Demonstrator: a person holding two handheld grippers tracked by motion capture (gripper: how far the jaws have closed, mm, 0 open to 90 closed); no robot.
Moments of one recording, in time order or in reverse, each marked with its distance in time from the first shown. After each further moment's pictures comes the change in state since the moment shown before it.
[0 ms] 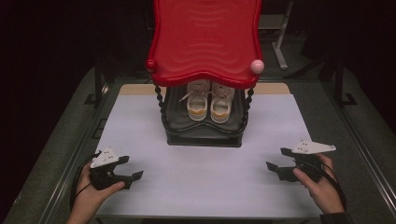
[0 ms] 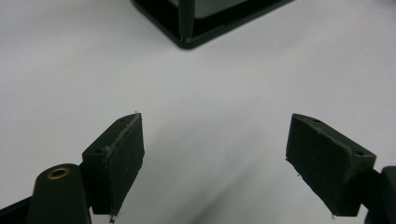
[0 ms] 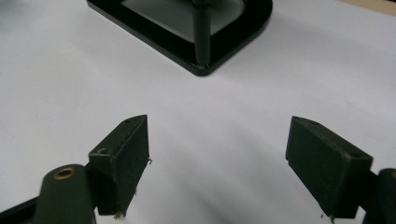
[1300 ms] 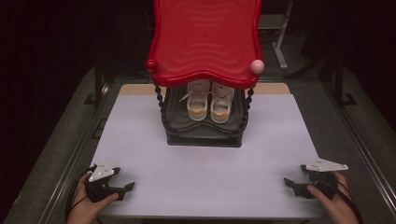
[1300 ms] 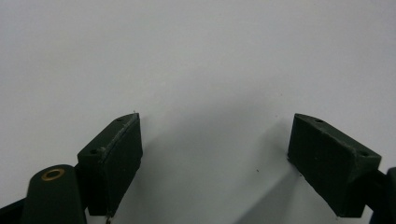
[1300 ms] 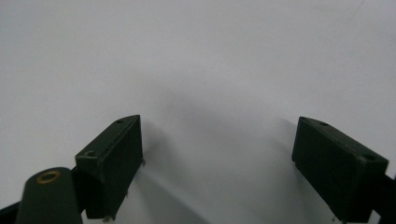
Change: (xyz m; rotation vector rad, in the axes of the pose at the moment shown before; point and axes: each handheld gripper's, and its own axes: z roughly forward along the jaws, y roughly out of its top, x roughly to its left) left arm 0.011 -0.050 0.006 0.067 0.076 0.016; right arm -0.026 -0.073 -0.008 0.115 -0.128 0.053
